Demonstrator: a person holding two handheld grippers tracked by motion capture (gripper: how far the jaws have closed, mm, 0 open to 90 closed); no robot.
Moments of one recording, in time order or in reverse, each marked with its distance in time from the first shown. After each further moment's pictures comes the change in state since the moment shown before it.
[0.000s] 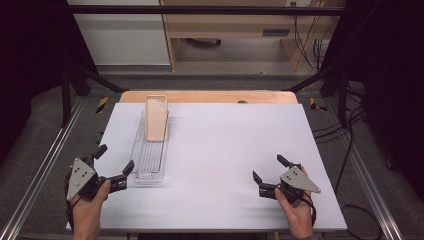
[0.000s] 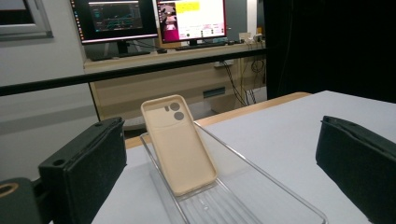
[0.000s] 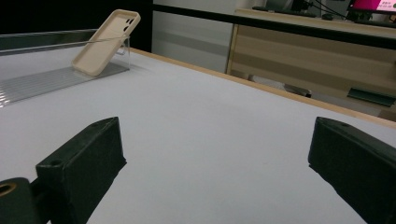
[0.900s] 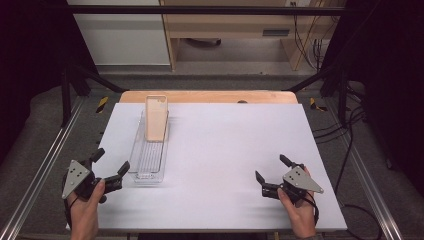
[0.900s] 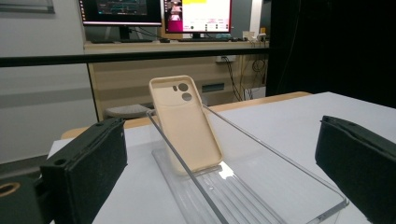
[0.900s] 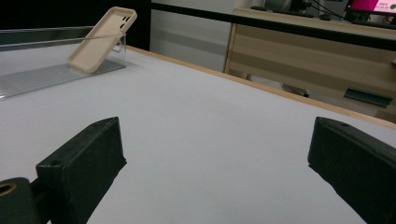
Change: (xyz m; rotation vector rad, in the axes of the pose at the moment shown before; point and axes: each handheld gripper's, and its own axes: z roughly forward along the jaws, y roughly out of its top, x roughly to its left) left arm 0.017 -0.026 0.000 0.015 -0.010 -0.097; right arm -0.007 -0.002 -0.003 0.003 -0.006 -0.008
